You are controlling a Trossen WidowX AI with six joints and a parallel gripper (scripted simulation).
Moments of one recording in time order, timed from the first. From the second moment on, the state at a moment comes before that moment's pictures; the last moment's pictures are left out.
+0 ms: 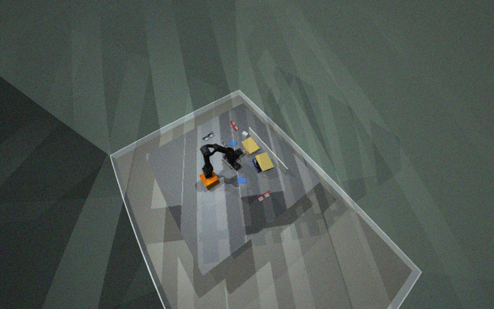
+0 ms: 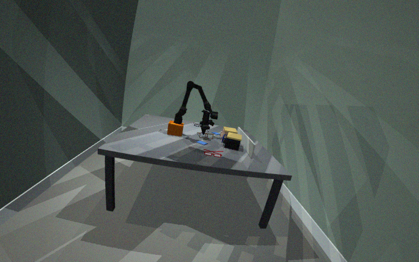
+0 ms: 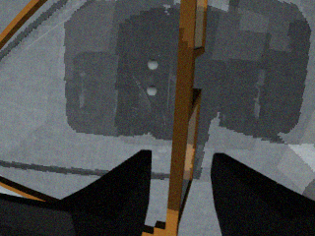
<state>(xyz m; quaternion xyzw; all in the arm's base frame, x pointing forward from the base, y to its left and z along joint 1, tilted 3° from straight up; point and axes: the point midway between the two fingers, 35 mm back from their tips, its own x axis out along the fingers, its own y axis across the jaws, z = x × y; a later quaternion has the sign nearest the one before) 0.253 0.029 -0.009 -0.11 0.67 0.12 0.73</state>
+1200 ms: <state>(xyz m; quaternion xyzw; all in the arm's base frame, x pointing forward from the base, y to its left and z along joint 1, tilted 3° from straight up) 0.251 0.029 -0.024 -0.11 0.67 0.12 0.73</state>
